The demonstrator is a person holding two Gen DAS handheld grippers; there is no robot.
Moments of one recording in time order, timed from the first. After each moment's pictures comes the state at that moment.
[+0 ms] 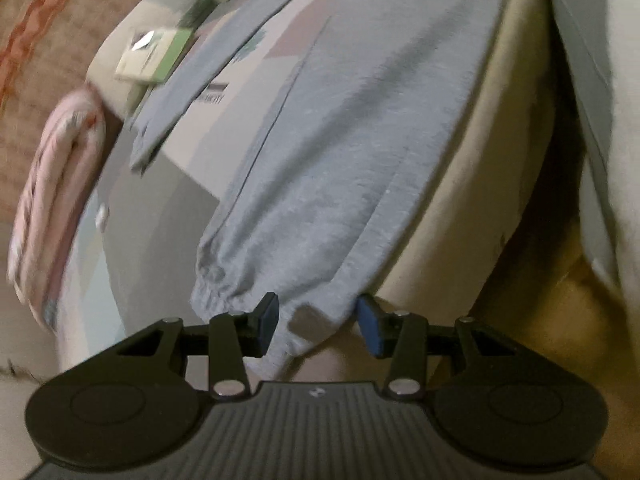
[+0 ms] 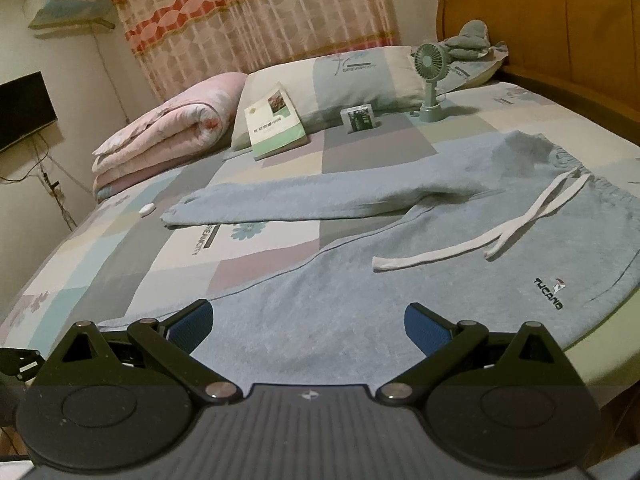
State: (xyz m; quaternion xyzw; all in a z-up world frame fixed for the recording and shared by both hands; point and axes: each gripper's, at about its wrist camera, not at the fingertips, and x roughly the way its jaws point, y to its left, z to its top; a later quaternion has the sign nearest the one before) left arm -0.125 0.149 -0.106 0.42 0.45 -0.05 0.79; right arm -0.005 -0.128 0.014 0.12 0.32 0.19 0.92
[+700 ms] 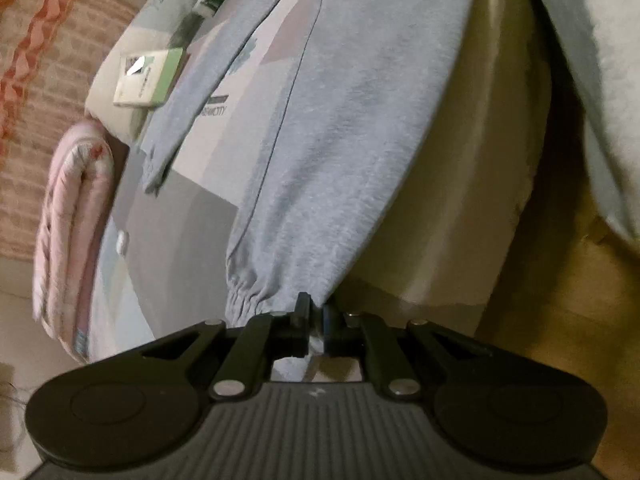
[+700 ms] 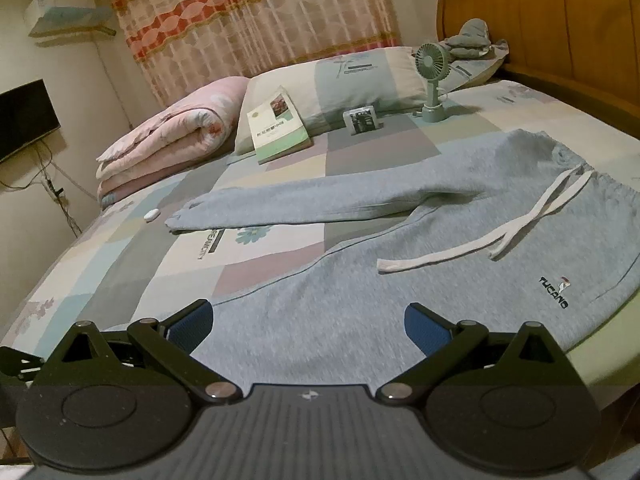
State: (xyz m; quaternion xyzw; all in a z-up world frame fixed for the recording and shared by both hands) left arm -0.136 0.155 -0.101 0.44 0.45 -0.06 0.77; right arm -0.004 -0.130 0.014 0.13 0.31 0.19 0.92
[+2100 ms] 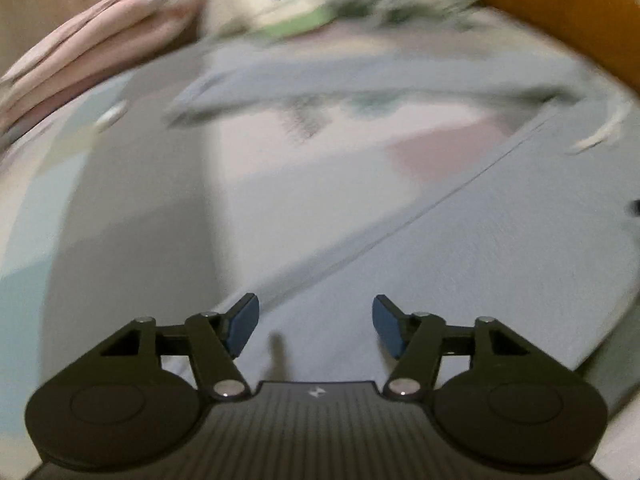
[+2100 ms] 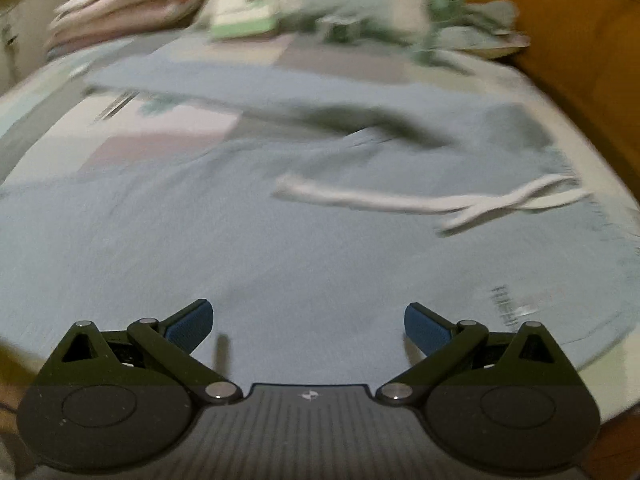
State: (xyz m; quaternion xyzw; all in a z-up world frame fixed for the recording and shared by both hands) left arm 0.006 0.166 -0.051 0.04 0.43 -0.01 0.90; right arm 0.075 -0.144 -0.058 -0.07 0.41 0.11 0.90
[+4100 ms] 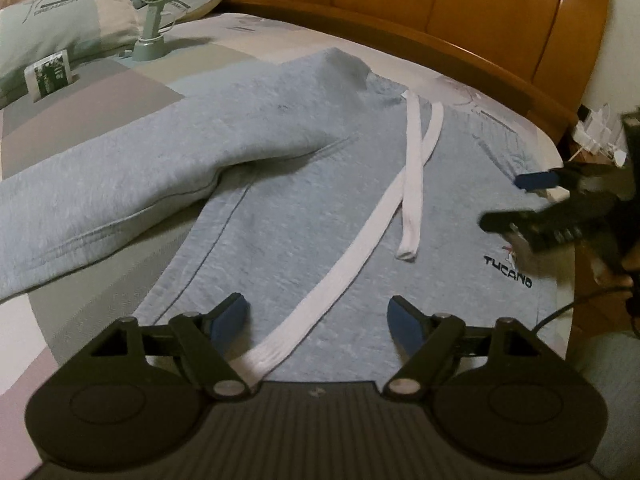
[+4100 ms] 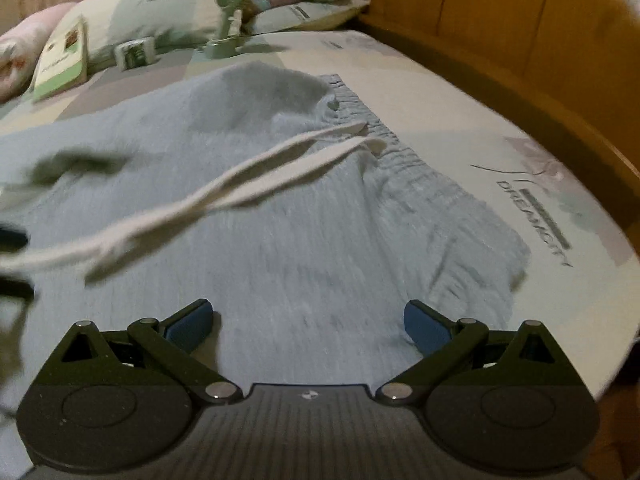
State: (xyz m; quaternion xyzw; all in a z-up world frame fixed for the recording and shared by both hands) left arm 0.206 -0.110 -0.104 0.06 0.42 -0.28 0.86; right arm 0.142 -0.321 -0.094 -0.03 0.39 -0.02 0.92
